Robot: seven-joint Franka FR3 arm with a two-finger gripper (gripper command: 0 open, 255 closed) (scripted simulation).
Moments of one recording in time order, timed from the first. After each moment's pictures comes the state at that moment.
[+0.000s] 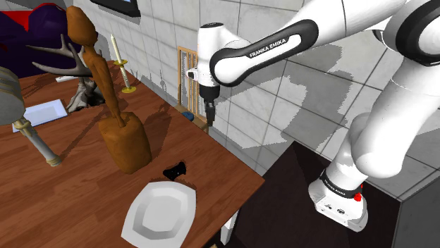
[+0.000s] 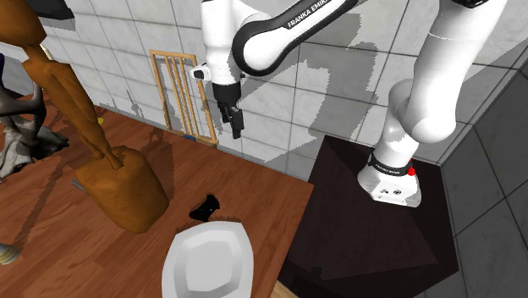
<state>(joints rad) 0.26 0.01 0.16 -2.10 0.00 2.13 -0.48</state>
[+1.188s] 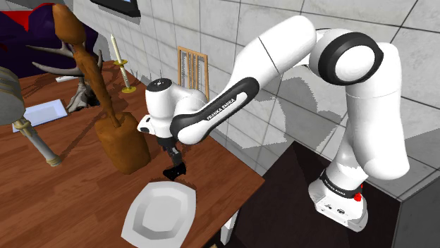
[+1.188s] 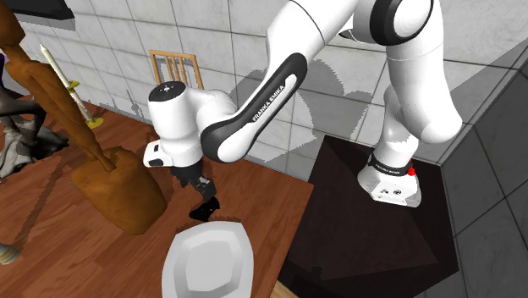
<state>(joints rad) 0.44 0.50 0.25 -1.77 -0.24 2.30 -0.61</state>
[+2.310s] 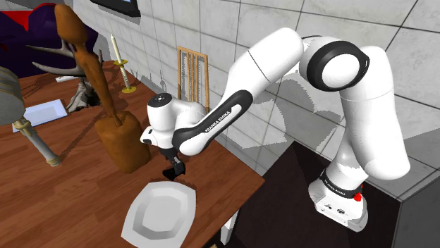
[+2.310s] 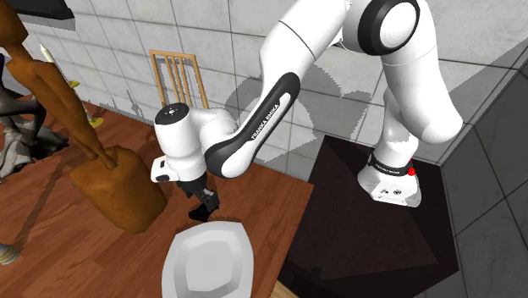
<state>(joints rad) 0.46 0.58 0.24 -1.78 -0.27 2.35 -0.60</state>
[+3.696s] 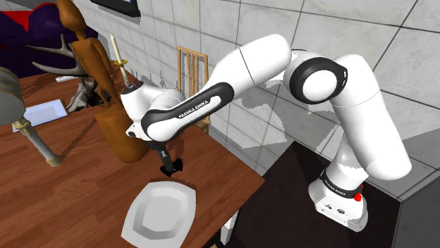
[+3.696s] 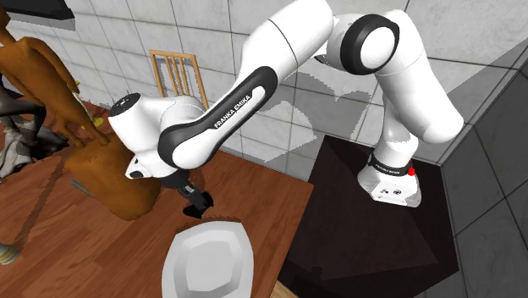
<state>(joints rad) 0.49 0.72 0.24 -1.41 -0.17 1.95 -0.54</state>
